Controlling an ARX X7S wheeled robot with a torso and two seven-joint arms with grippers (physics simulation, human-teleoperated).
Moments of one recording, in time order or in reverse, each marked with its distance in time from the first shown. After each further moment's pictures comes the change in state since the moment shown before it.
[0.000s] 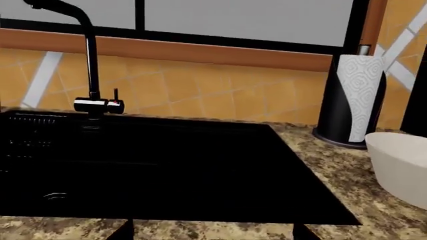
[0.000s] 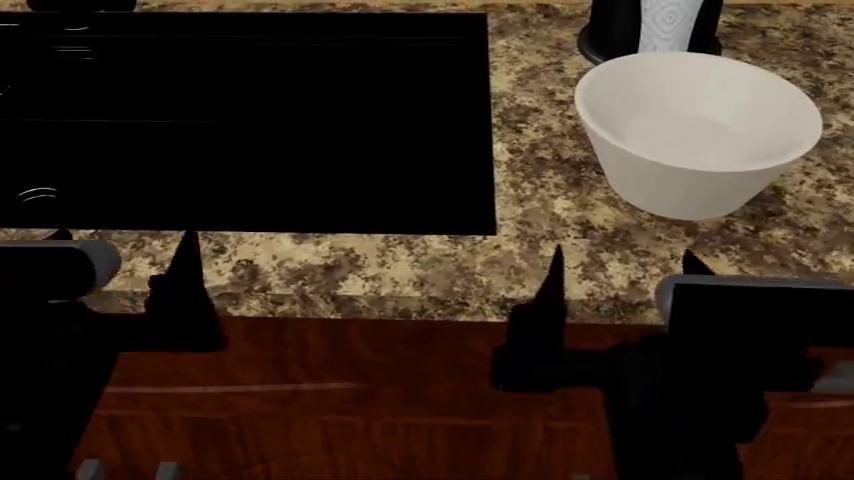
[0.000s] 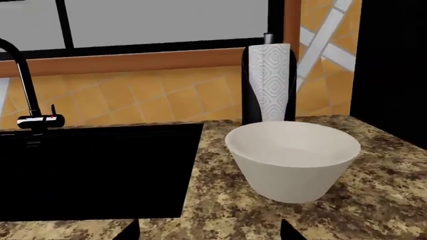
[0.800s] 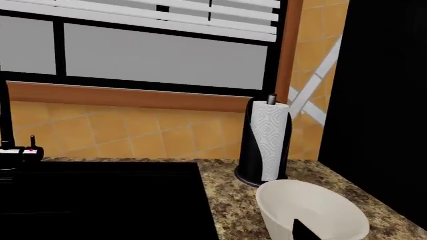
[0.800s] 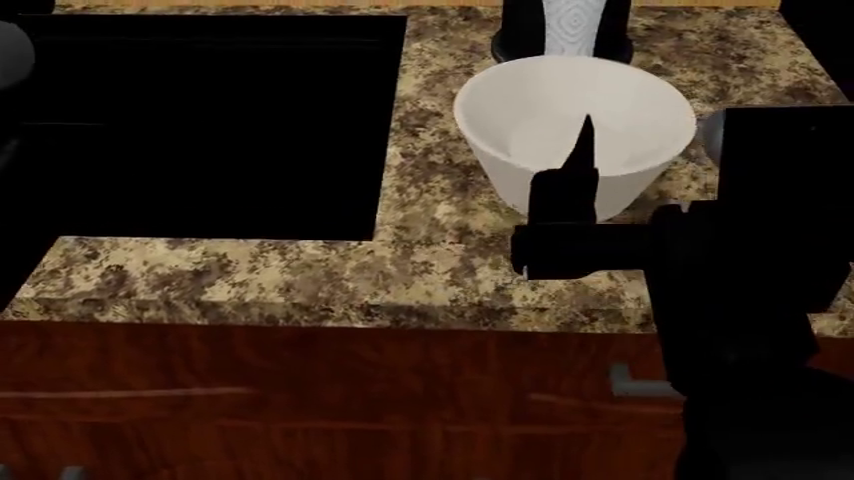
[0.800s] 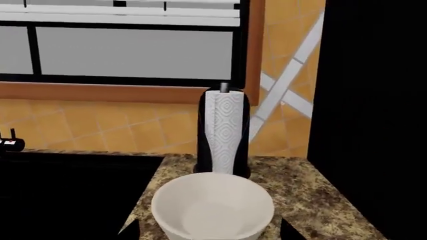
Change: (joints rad) left arm -0.485 -0.057 -0.123 0.196 -0.716 -0.612 -0.486; right arm 0.361 0.065 0.029 -0.149 0.097 0.454 0.064
